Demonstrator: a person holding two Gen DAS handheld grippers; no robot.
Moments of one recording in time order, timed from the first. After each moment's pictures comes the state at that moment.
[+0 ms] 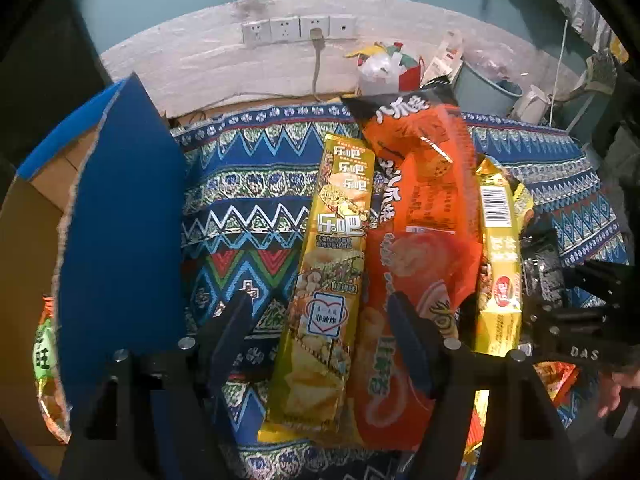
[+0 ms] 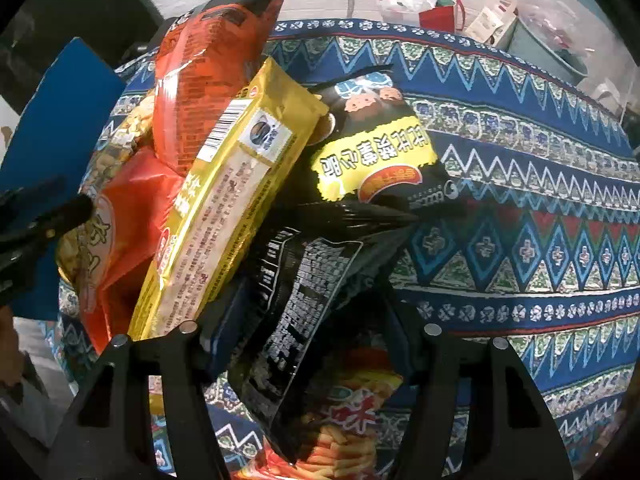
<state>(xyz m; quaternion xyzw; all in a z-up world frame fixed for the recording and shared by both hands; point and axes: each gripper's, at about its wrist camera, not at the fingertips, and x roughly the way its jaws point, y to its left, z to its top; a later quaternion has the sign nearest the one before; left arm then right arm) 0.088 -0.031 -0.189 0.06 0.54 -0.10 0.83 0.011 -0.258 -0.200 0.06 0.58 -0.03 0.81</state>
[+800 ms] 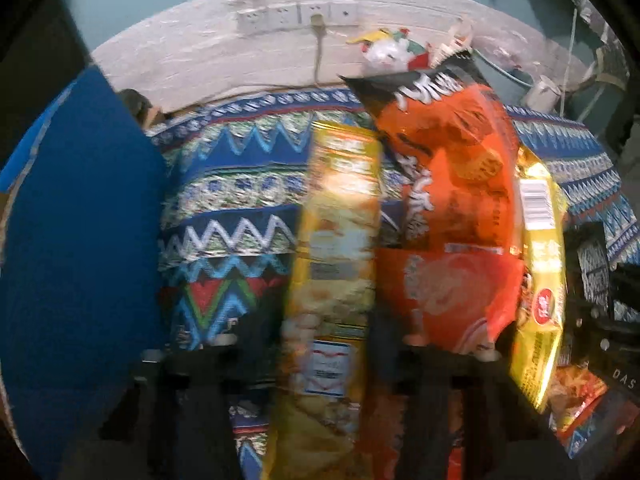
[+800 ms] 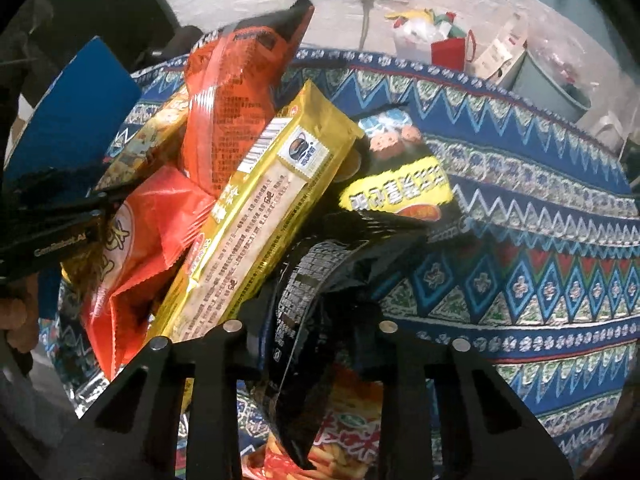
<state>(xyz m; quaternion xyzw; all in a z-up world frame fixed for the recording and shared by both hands) 0.114 -0.046 -0.216 0.08 0.55 -0.10 0.83 0.015 -0.250 -0.186 0.02 0.54 -0.02 0.84</state>
